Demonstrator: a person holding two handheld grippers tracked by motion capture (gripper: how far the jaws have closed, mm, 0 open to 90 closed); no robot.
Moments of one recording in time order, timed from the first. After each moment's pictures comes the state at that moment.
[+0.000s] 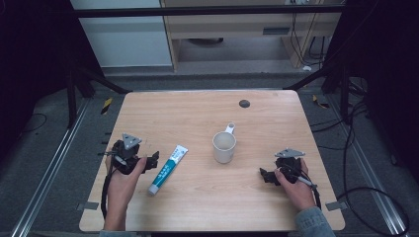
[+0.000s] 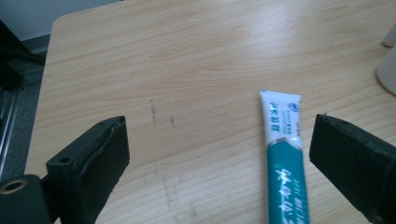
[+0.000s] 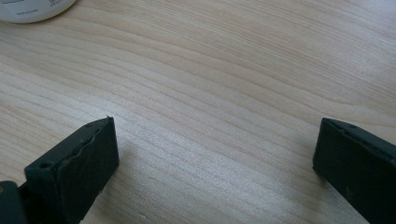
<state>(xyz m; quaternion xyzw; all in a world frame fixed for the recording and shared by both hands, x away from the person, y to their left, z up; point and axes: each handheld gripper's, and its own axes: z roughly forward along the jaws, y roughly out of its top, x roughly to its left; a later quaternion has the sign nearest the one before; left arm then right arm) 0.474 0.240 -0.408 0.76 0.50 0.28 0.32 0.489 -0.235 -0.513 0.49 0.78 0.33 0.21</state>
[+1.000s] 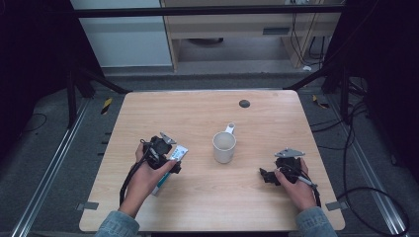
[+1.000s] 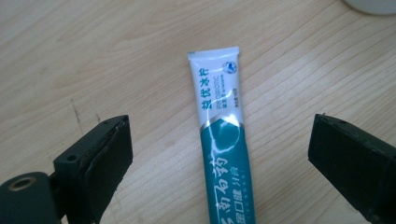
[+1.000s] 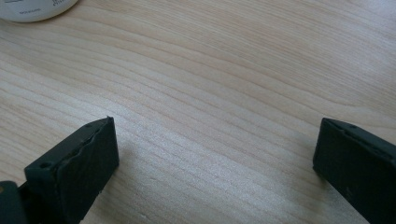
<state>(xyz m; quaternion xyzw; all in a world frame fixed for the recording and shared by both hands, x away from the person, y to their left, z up) 0.501 0.171 -0.417 0.86 0.42 0.22 0.19 0.489 -0.236 -0.513 0.49 0.78 0.33 0.21</state>
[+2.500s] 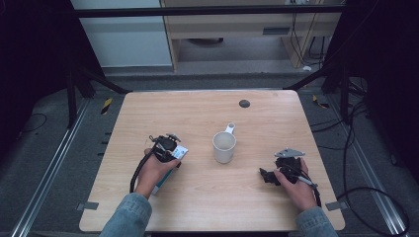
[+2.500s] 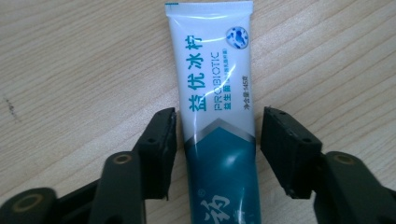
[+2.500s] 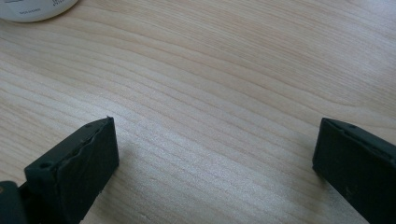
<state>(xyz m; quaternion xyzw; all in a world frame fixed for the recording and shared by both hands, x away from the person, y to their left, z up) 0.547 0.171 -0.467 0.86 0.47 0.10 0.15 0.489 -0.236 -0.513 0.48 0.78 0.33 0.21</state>
